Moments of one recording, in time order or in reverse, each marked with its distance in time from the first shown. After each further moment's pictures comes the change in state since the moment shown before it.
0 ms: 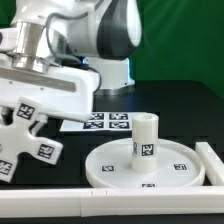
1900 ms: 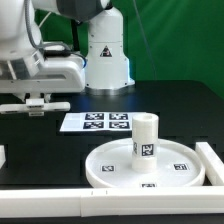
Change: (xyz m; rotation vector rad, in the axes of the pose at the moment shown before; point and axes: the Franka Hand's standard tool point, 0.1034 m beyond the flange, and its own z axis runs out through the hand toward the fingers) arm -0.141 0.008 -0.084 0.248 -1.073 0.015
